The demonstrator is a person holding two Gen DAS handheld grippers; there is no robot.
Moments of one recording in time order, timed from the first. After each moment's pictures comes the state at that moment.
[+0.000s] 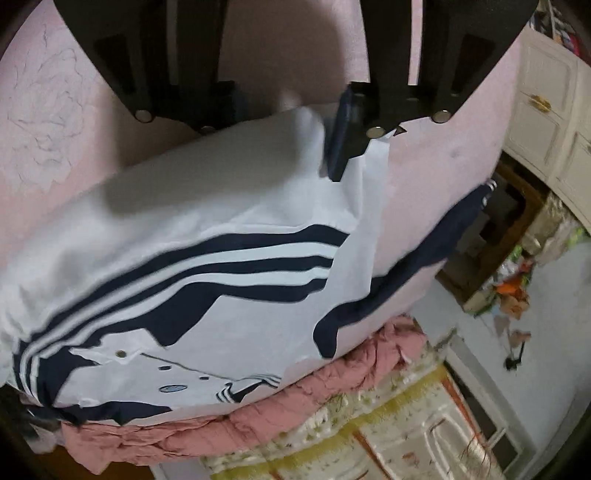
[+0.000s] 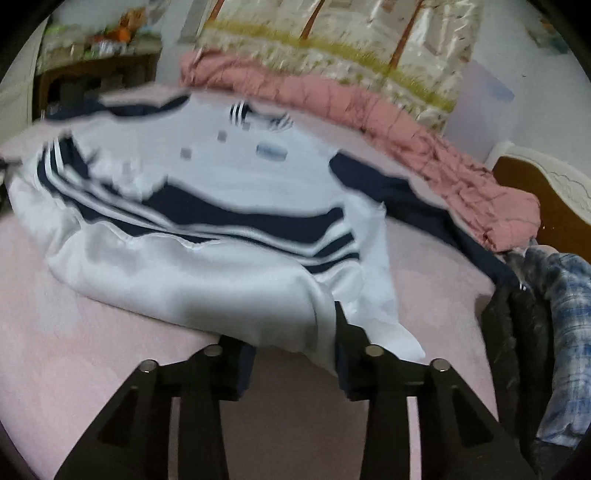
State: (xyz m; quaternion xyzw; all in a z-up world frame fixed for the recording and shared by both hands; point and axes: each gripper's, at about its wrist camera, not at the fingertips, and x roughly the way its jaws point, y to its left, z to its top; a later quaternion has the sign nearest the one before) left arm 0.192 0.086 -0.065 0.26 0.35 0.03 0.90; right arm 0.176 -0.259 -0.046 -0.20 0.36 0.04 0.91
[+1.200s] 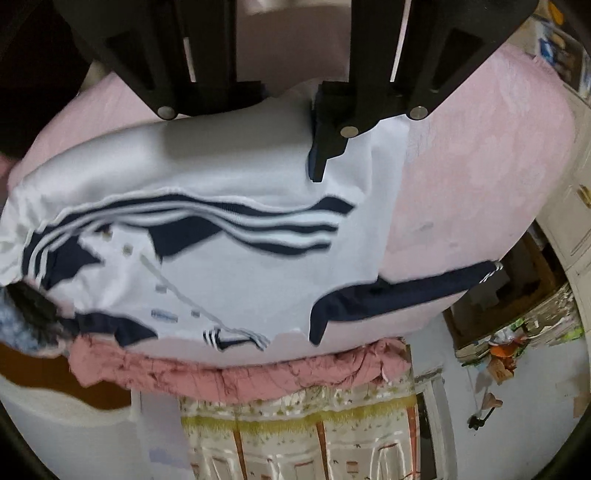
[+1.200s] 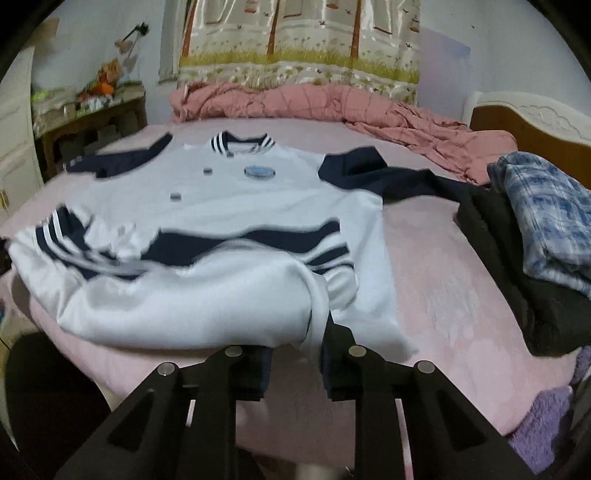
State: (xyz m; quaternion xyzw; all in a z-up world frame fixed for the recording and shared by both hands) left arm 0.063 0.106 -0.022 0.07 0.33 -0.01 0.94; right arm 0.025 -0.282 -0.008 -0.04 0.34 0.05 0.94
